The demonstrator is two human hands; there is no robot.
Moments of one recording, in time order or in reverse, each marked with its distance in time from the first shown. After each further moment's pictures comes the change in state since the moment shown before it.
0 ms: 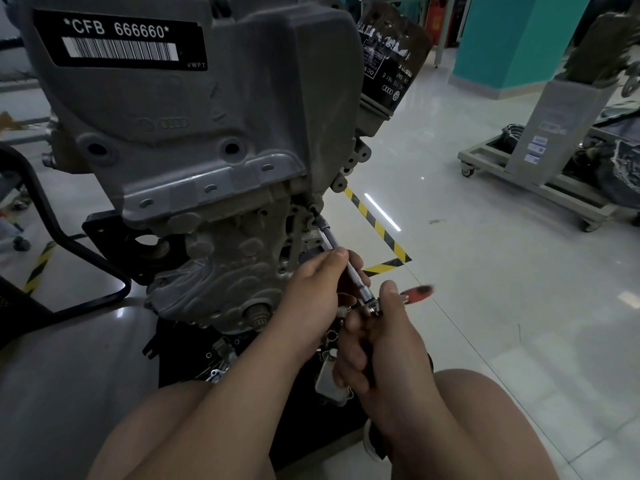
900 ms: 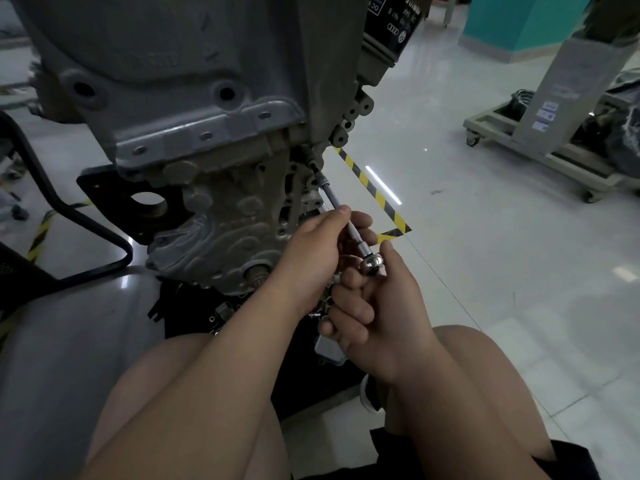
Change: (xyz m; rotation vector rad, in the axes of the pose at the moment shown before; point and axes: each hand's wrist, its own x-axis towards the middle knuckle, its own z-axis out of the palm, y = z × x) left_hand -0.005 0.003 0.004 -0.089 -0.011 -0.084; right_hand 0.001 -0.003 -0.003 0.263 -0.218 0.212
